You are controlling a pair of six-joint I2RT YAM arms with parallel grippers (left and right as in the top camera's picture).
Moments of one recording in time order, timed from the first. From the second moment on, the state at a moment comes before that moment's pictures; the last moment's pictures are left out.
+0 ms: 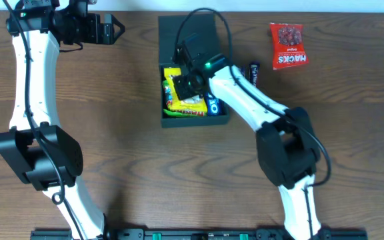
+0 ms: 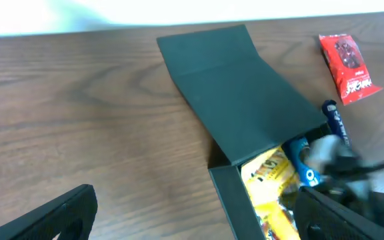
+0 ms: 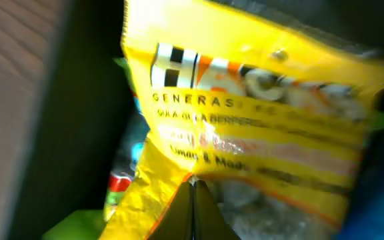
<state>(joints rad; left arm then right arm) 0.14 2.04 2.06 -1.00 0.60 0.19 0.57 2.23 1.79 -0.73 -0.15 0.21</state>
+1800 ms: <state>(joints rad) 0.14 2.04 2.06 -1.00 0.60 0.19 0.41 2.10 1.78 -0.67 -0.24 0.04</state>
